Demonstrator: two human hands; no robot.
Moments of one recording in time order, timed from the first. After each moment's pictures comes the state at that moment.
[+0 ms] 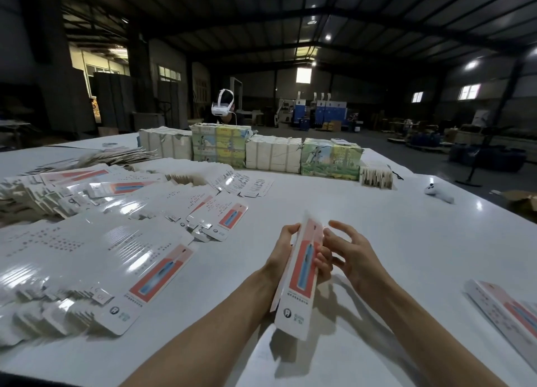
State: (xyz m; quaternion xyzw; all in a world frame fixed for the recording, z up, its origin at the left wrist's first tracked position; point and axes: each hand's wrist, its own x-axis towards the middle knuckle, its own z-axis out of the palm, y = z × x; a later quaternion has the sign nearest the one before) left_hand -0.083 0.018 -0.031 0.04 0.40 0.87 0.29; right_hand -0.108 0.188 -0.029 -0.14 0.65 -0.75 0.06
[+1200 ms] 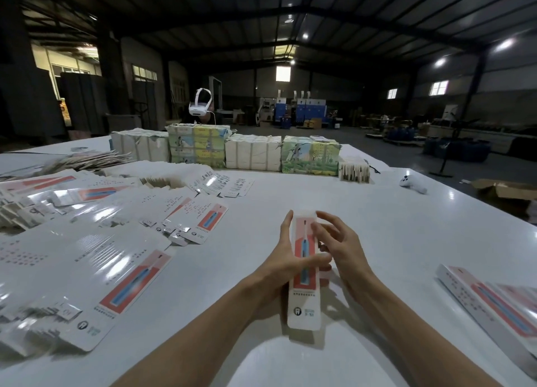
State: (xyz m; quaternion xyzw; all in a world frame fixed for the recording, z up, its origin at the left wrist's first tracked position) left_hand -0.085 0.046 -0.044 0.15 0.71 0.69 0.03; right_hand -0.100 0.197 -0.030 -0.14 0.69 -0.70 -0.08
